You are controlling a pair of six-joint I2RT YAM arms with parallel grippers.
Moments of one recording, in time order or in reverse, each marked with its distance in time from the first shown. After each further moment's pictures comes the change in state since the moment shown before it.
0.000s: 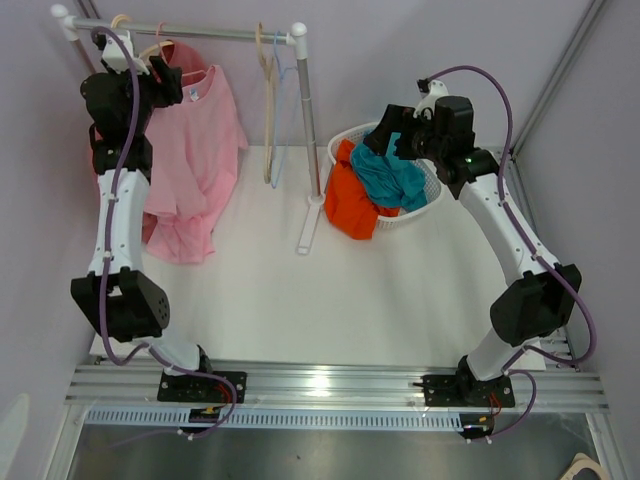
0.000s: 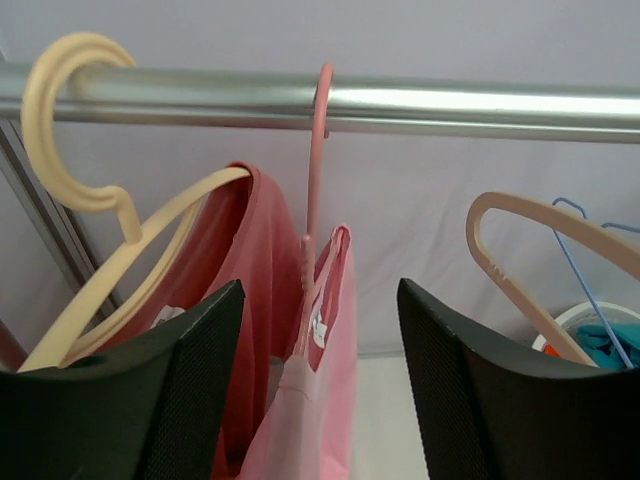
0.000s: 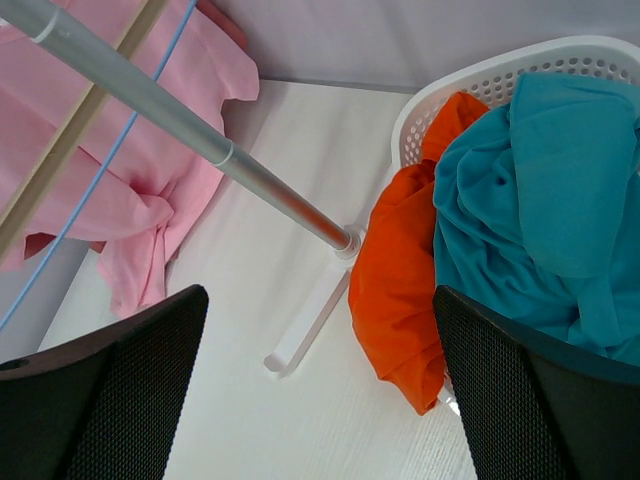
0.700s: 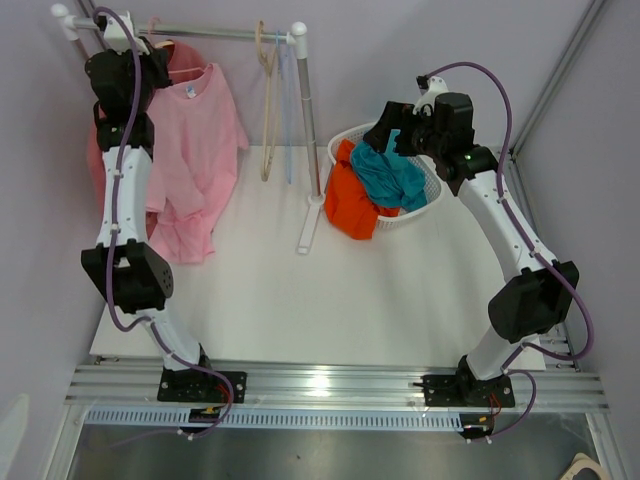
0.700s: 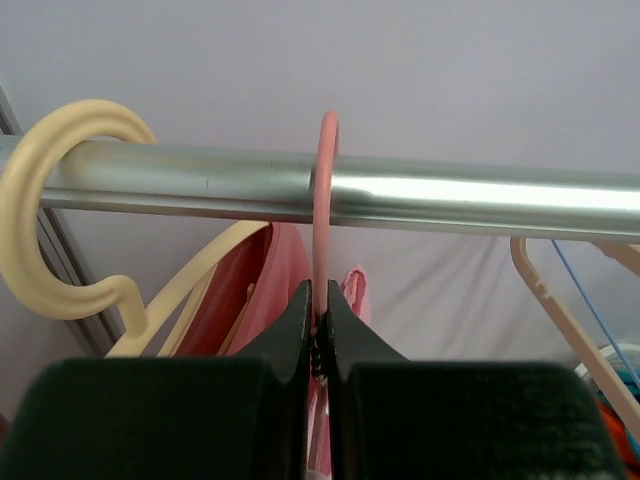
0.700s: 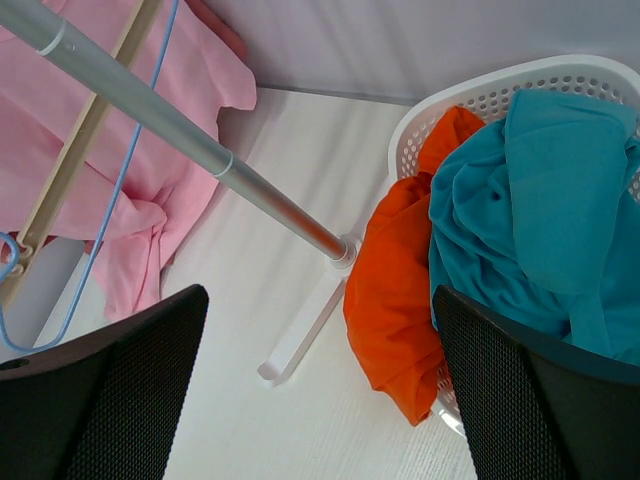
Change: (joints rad) left arm 0.001 0.218 0.260 -0.028 -0.025 -0.014; right arm -0.001 0.026 0.033 0.001 0.000 -0.019
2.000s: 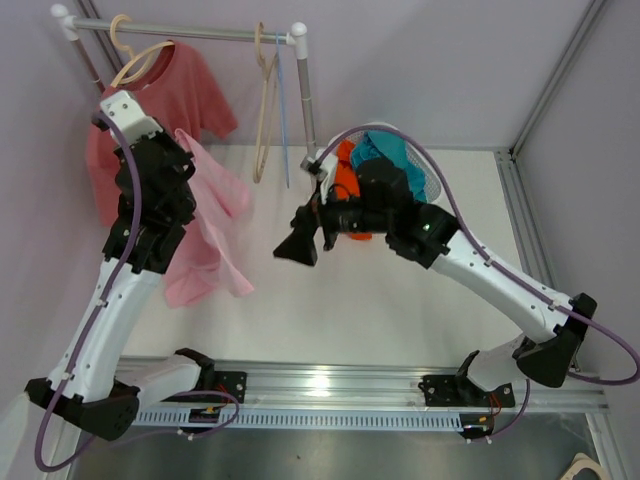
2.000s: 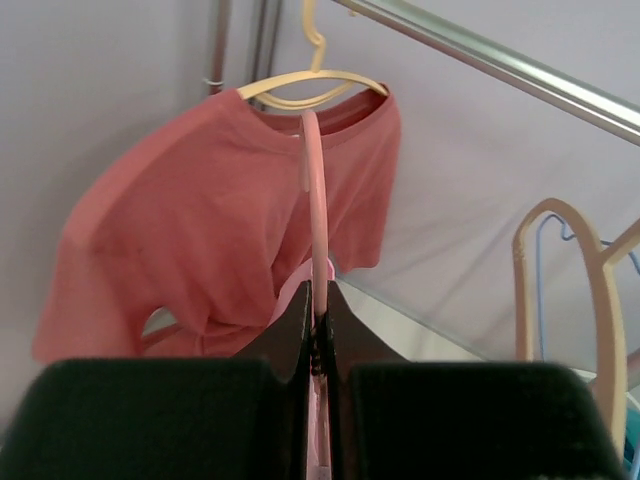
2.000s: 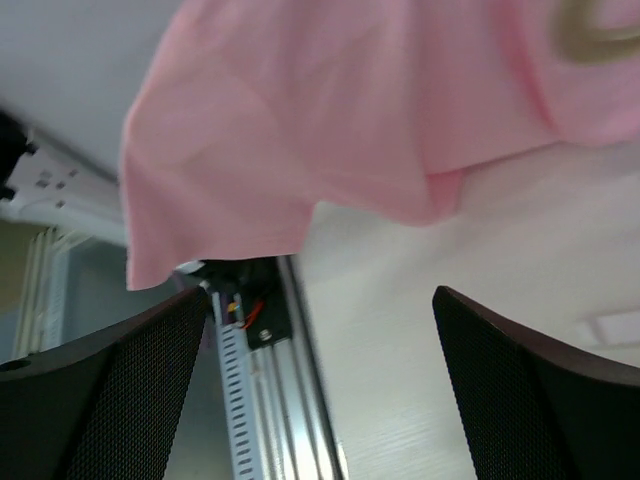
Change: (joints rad) left arm -0.527 -0.726 -0.561 -0.222 -1.052 -0.074; right arm 0.539 -0.233 -0.155 -0.025 -0.209 -0.093
